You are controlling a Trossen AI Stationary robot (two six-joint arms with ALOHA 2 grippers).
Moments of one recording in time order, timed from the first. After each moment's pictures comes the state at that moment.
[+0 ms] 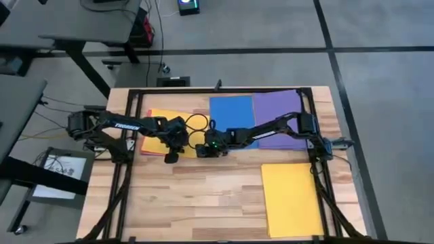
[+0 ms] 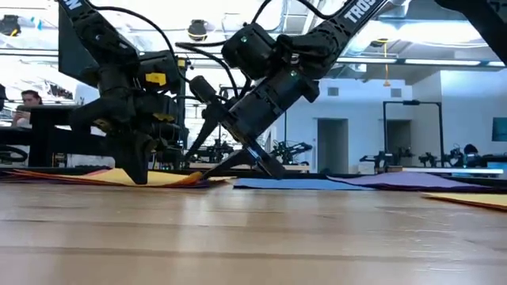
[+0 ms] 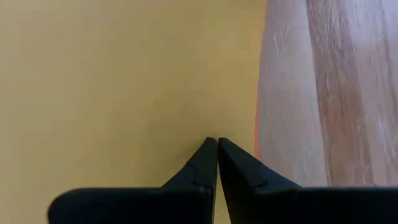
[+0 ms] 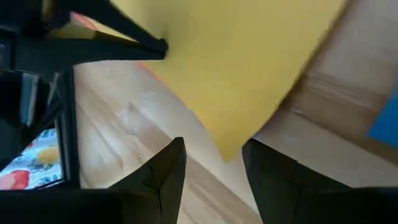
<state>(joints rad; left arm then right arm) 0.31 1.45 0.59 -0.31 0.29 0.31 -0.05 2.15 1.36 0.08 -0.16 1.29</state>
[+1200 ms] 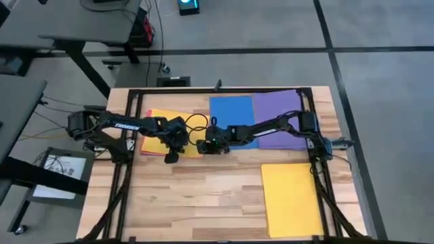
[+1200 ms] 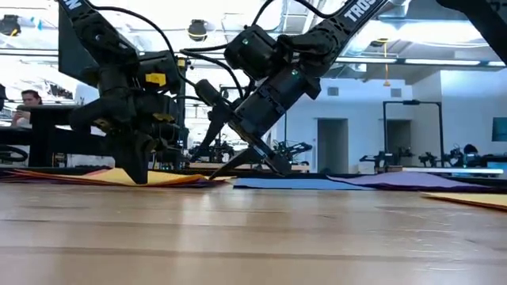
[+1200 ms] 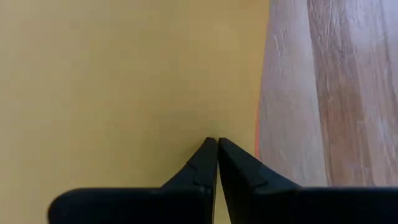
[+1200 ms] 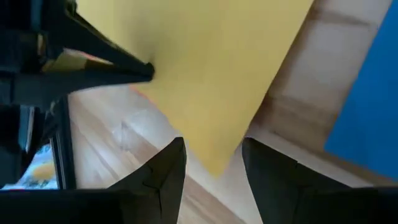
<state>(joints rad) 0.31 1.45 0.59 -0.32 0.29 0.31 -0.07 2.13 1.36 0.00 -0.13 1.34</state>
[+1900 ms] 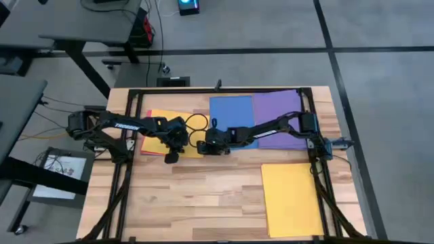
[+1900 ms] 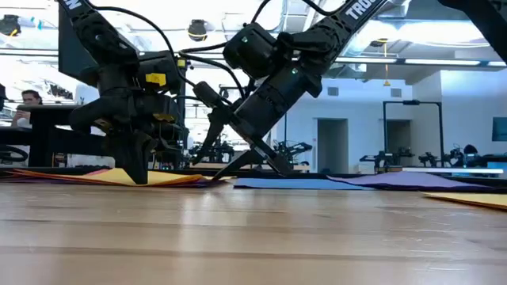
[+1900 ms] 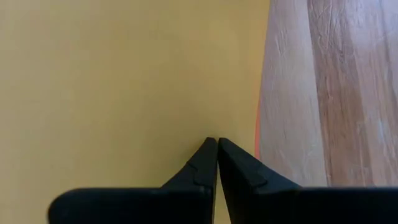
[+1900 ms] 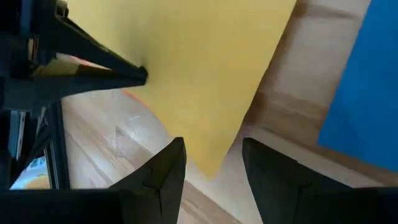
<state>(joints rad) 0.31 1.45 0.59 -0.32 0.29 0.31 -0.06 2.13 1.36 -0.02 -0.07 1.36</state>
